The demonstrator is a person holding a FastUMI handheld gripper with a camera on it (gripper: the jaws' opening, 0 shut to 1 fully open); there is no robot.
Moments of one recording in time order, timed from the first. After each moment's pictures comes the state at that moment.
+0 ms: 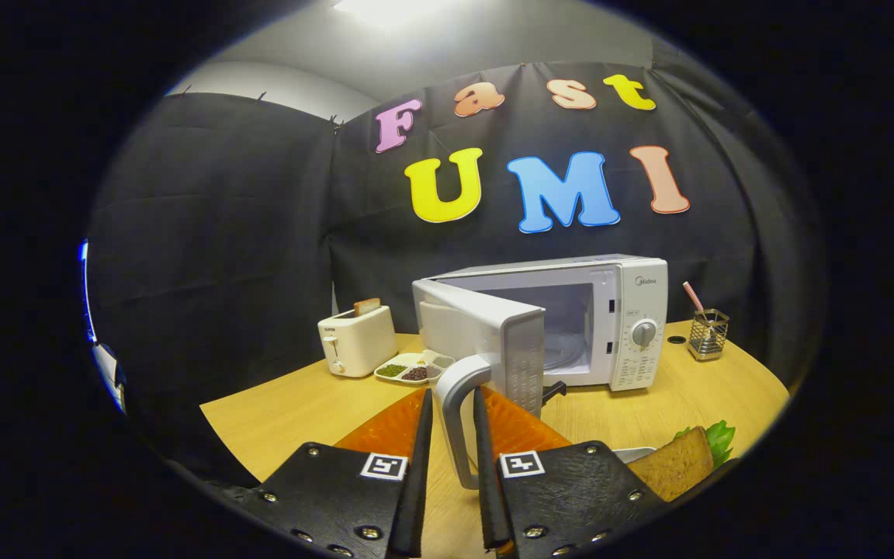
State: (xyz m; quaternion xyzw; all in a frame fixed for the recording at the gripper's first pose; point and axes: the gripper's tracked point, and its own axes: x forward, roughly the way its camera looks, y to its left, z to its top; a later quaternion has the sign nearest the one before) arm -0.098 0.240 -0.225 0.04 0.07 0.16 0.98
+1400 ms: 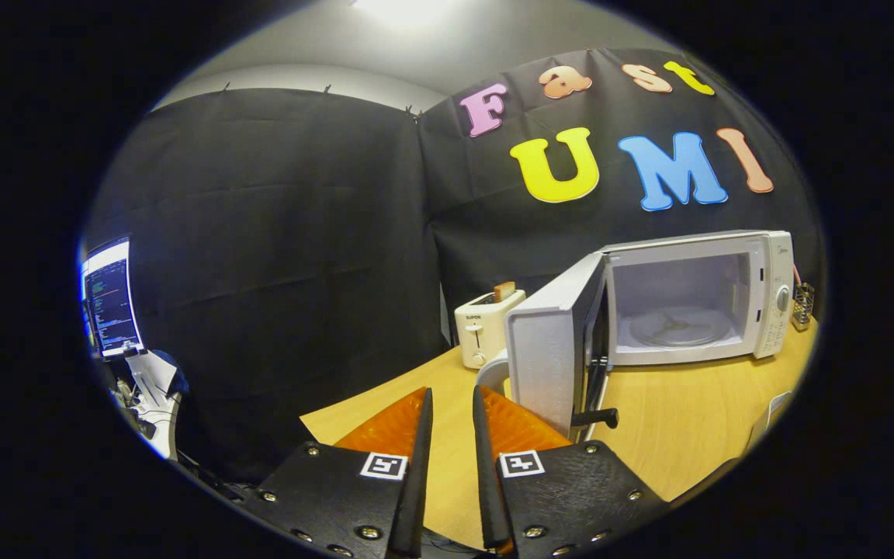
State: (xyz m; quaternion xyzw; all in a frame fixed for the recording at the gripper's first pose) arm -0.131 0.457 -0.227 0.06 0.07 0.31 0.95
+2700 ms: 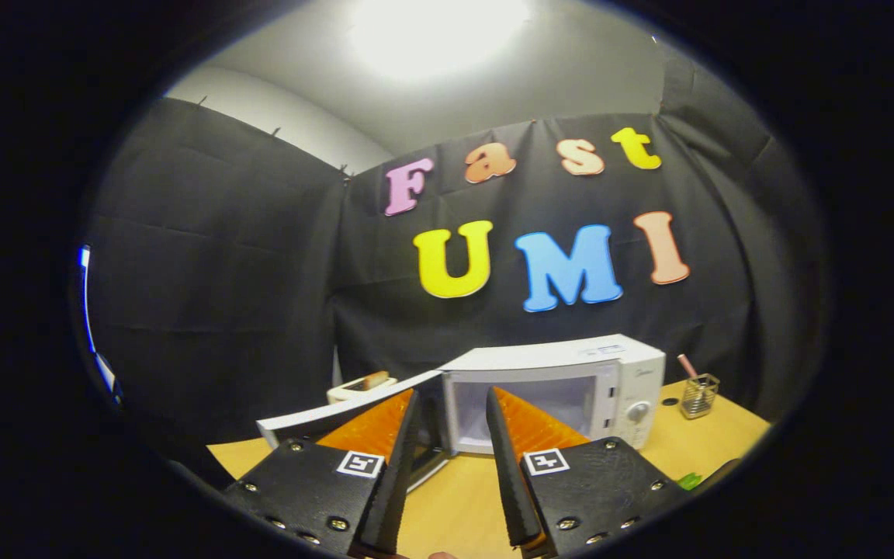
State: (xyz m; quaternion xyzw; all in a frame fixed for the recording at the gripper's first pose) arm -0.097 0.203 -0.112 0.03 -0.06 0.08 0.99
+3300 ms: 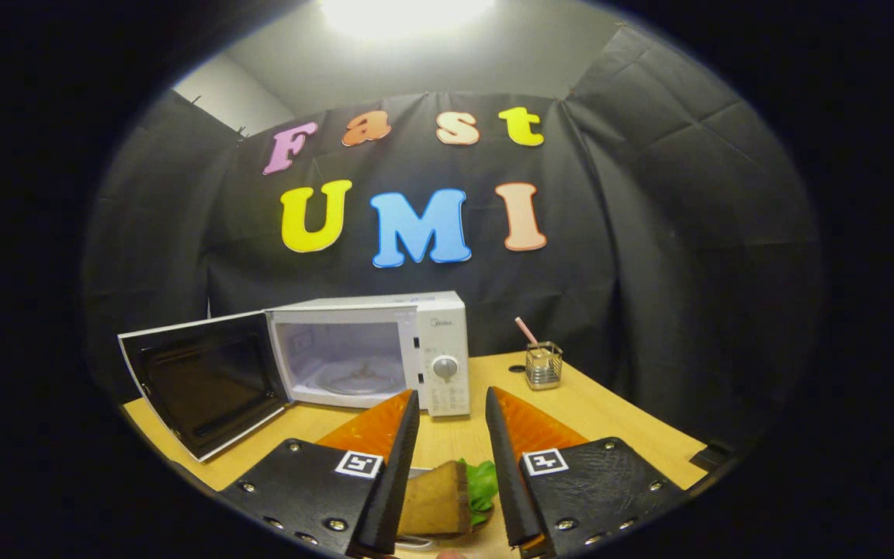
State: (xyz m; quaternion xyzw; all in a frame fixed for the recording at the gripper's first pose) arm -0.132 0.009 -0.214 0.03 0.04 -0.09 0.99
